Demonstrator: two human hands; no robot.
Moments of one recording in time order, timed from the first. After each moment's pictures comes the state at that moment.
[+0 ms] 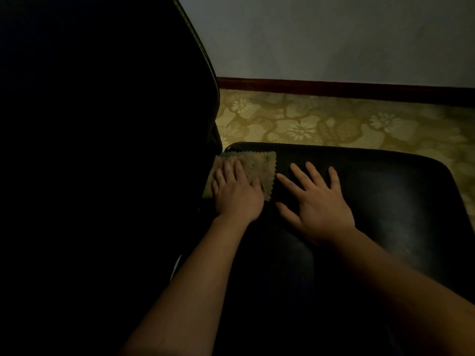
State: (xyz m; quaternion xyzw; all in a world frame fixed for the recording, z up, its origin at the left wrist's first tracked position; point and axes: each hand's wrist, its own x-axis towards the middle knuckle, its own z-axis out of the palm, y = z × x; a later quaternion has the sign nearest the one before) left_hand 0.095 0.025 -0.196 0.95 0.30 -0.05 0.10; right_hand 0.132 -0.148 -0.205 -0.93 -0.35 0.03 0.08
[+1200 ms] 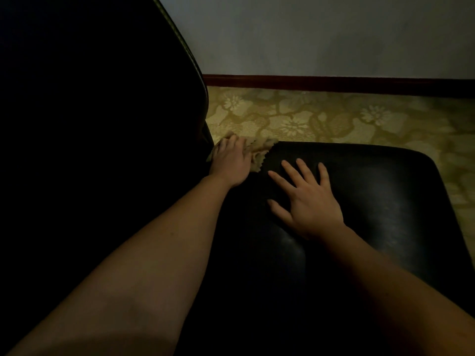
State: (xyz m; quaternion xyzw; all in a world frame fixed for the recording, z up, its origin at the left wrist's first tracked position) left_hand 0.159 0.068 -0.183 0.98 0.14 -0.03 0.13; right_hand 0.131 -0.146 -0.208 -0.94 -0.34 0.02 0.09
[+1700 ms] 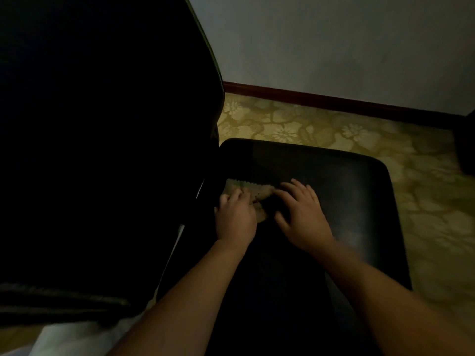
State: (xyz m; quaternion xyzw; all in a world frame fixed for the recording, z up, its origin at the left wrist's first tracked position) left_hand -0.018 -0.034 -0.156 0.96 0.24 -0.01 0.12; right_hand 0.046 -0.185 -0.164 -0.91 -0.34 0.03 0.22
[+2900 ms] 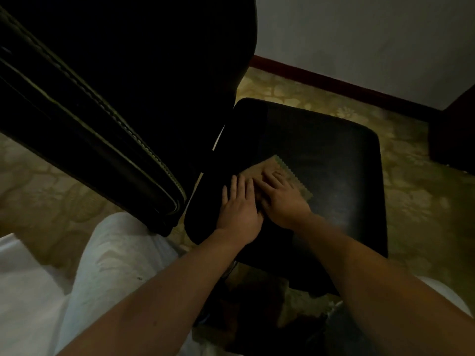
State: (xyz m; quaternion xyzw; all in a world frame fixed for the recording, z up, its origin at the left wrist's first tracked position) left_hand -0.157 -0.038 -0.157 0.98 0.14 -0.11 0.12; right_hand -0.059 -0.155 -0.172 -0.91 -0.38 0.16 0.10
